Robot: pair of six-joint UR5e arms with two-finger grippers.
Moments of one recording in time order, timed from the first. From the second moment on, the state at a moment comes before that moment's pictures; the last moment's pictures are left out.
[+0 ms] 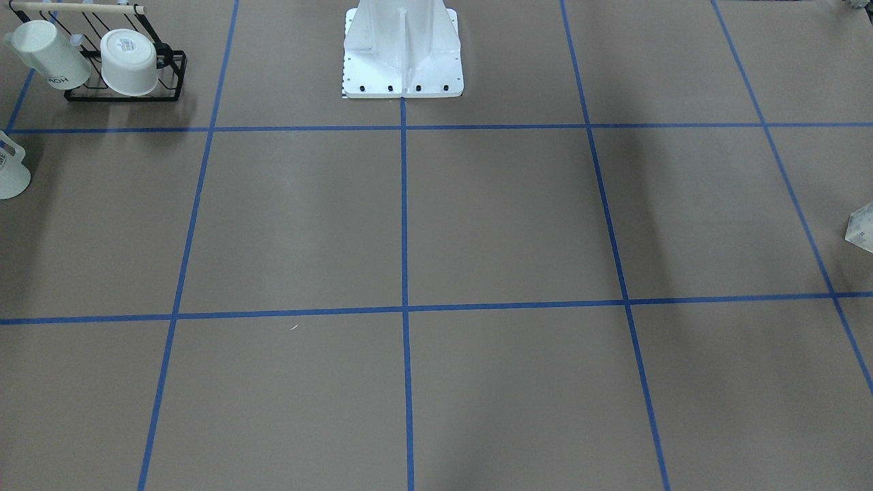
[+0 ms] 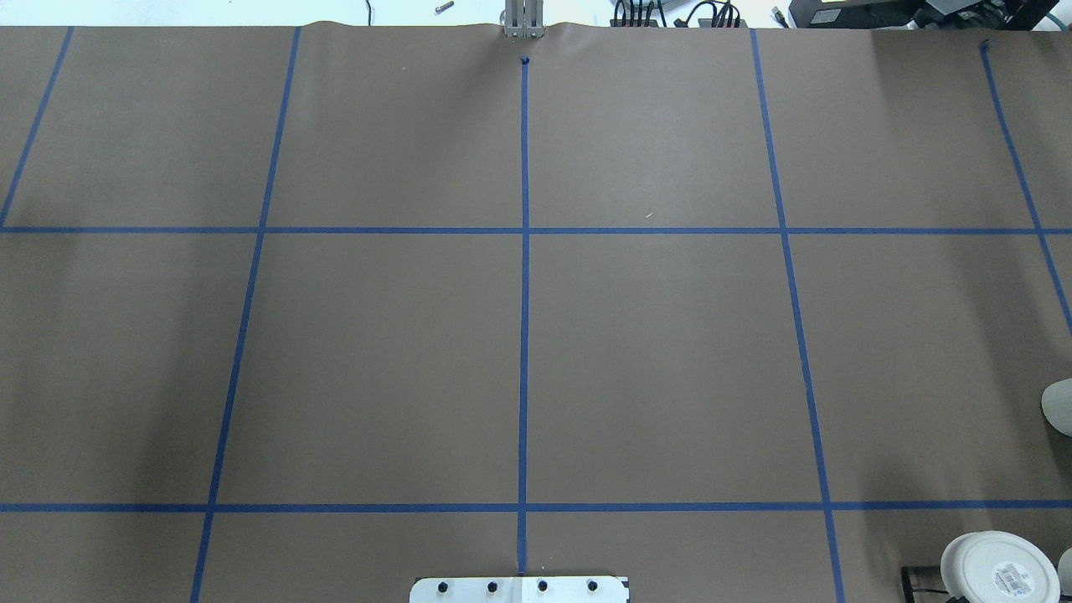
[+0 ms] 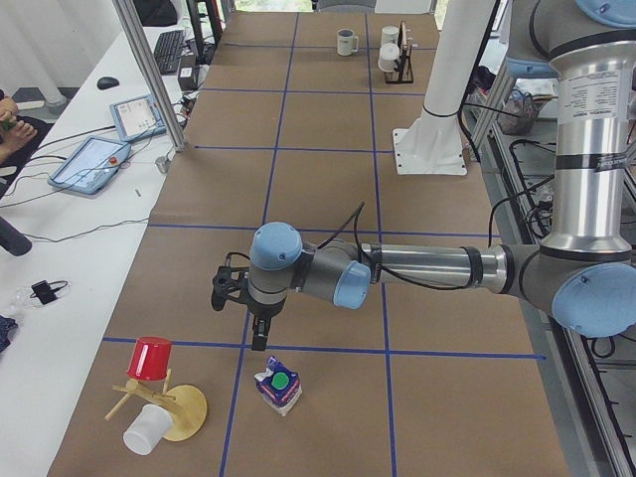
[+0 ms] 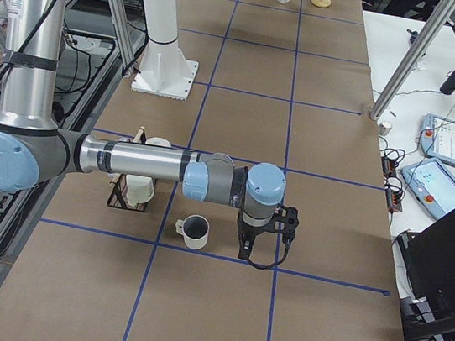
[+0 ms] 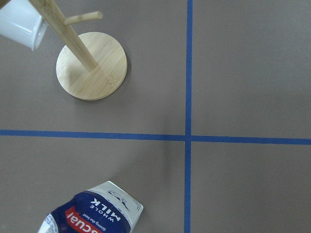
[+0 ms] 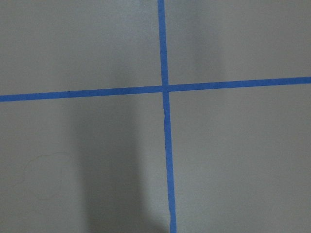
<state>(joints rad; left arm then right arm) -1.58 -1.51 -1.65 -1.86 -2.30 -0.21 1.56 -1.62 1.67 -1.60 2.41 0.09</state>
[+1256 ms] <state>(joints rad) -1.57 -1.46 -1.61 -1.99 -2.30 -0.21 1.51 -1.87 1.70 -1.27 2.52 0.09</state>
